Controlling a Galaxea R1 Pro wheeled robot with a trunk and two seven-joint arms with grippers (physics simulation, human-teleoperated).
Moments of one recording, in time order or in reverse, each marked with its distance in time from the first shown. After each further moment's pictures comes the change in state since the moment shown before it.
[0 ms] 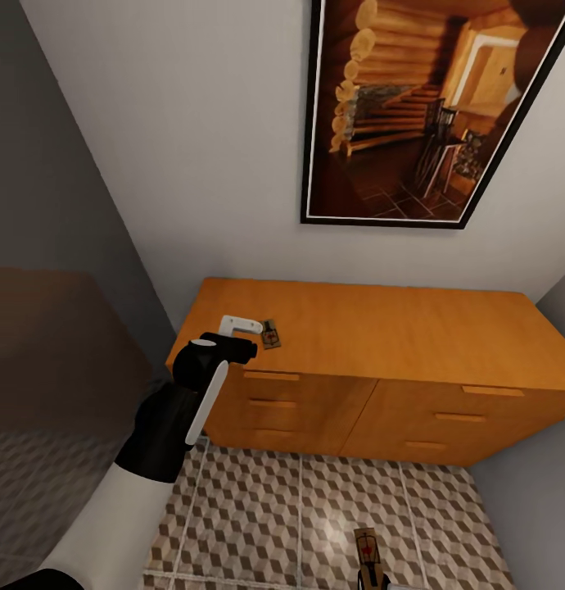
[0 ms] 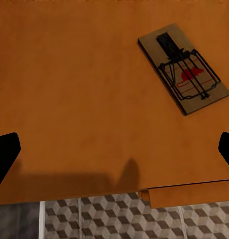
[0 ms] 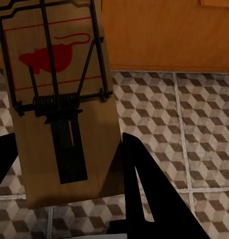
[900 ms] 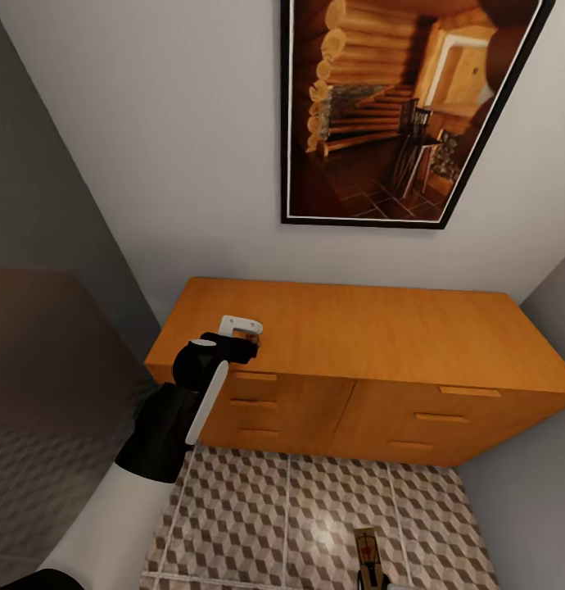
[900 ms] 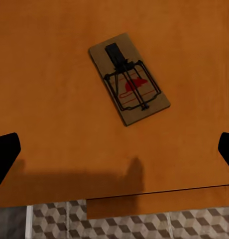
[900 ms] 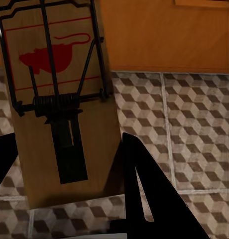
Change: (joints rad) left arm 0.000 0.000 0.000 0.001 0.001 0.000 -0.001; right arm 0.000 0.000 0.000 0.000 0.000 0.002 0.000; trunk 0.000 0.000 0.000
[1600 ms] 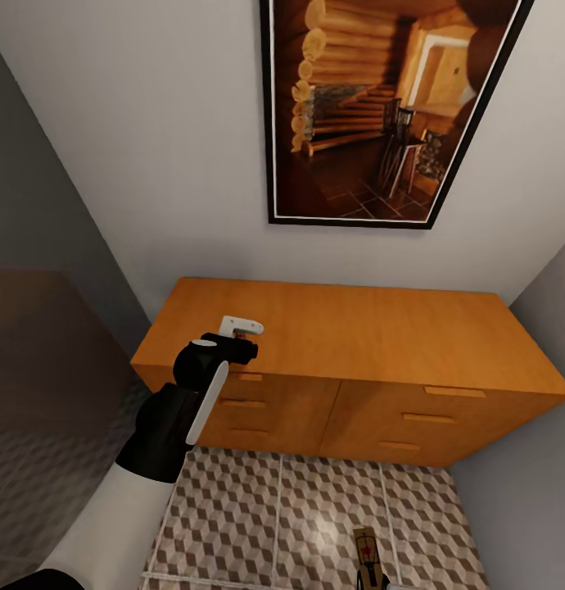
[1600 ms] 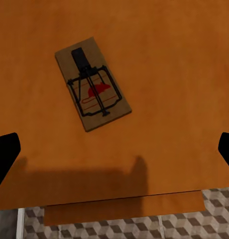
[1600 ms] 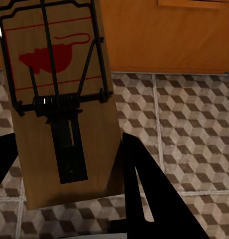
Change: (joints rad) left arm 0.000 -0.001 0.000 0.005 0.000 0.000 0.000; right arm 0.000 0.001 0.000 0.000 0.000 0.000 0.001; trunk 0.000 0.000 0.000
